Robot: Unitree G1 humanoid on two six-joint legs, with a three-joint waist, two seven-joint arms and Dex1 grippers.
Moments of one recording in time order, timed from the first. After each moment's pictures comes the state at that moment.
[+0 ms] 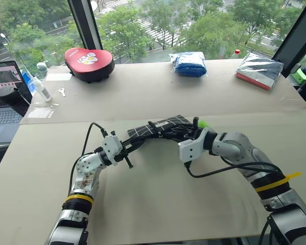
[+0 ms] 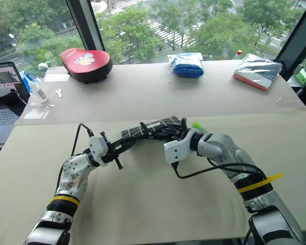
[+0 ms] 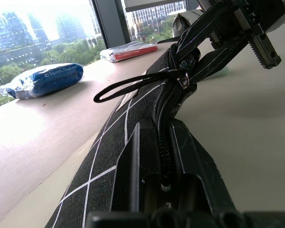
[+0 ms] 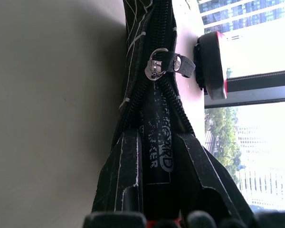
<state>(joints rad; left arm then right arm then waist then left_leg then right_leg) -0.36 0.32 -0.04 0.44 -0.28 -0.52 -1.00 -0.55 -0.65 0.34 0.08 -0.49 -0.49 0.62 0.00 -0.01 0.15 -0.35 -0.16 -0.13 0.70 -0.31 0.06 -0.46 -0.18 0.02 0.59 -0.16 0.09</state>
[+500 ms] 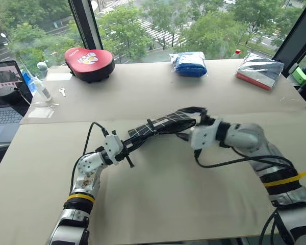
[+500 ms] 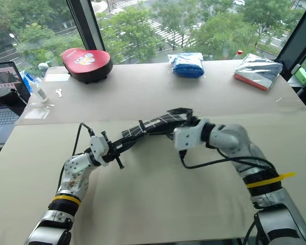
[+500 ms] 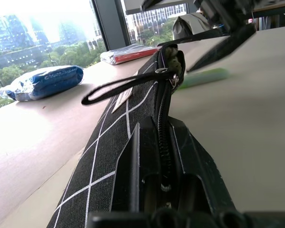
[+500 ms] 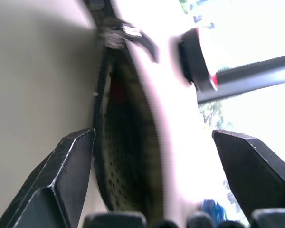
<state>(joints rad) -0.37 0.31 -0.04 0.44 -0.28 -0.52 -1.00 -0.55 -0.73 0.17 0.00 -0.11 -0.28 0.78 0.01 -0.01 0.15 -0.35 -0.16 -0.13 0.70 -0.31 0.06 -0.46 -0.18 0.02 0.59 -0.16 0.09</state>
